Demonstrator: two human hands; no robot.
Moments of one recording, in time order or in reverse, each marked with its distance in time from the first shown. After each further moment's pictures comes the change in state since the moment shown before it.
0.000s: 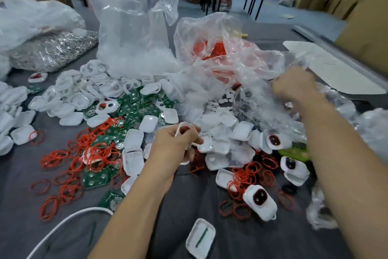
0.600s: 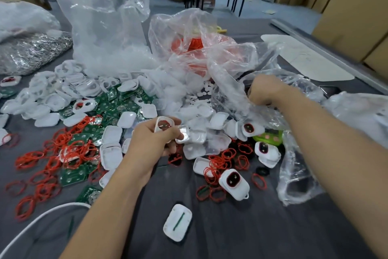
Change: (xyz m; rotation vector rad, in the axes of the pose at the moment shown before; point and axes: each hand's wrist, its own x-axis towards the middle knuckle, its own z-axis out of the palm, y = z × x) left_hand -0.007 -0.002 0.004 0.055 -0.049 0.060; right_hand -0.012 0.028 0.007 -0.310 -0.299 -0.233
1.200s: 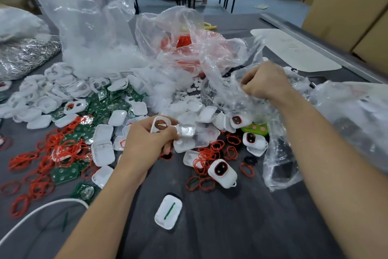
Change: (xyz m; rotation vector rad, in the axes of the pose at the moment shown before) left_hand -0.014 -0.003 0.012 0.175 -0.032 0.112; right_hand -0.030 0.023 0.004 0.584 0.298 0.142
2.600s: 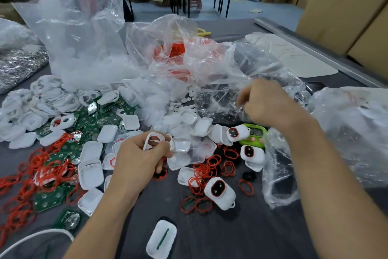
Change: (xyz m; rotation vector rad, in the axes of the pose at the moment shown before) left_hand 0.004 0.002 0.004 0.070 0.060 -0.015; right_hand -0.019 0.008 -0.001 -0.124 -0.057 -0.115
